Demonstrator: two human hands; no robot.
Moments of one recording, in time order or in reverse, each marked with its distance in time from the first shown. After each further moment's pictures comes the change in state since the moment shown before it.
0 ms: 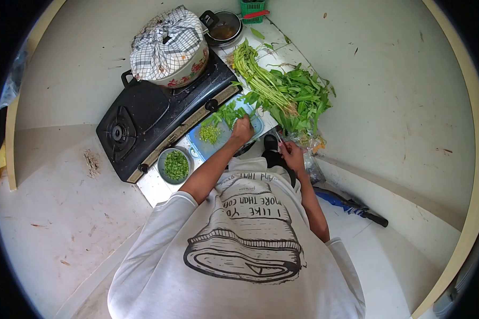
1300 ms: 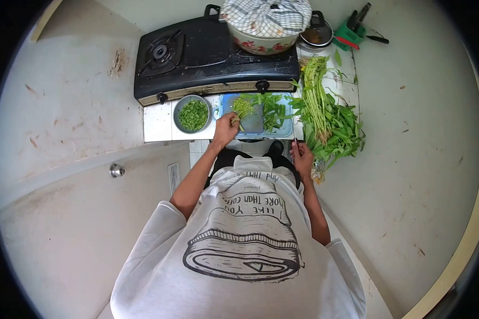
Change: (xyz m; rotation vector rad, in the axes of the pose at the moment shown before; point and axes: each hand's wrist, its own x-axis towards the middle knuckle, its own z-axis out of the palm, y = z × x) left_hand -0.152 -0.014 -0.097 -0.242 0.522 -0.443; right_hand 0.052 -0.042 0.007 0.030 -0.345 -0.070
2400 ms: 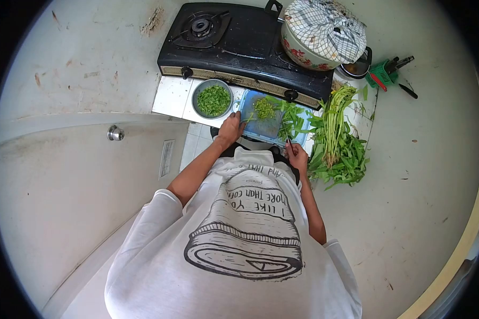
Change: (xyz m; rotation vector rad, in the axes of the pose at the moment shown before) left_hand -0.028 -0.050 -0.009 0.221 0.036 -0.125; right_hand 0.054 0.004 0.051 -0.274 -0.283 -0.033
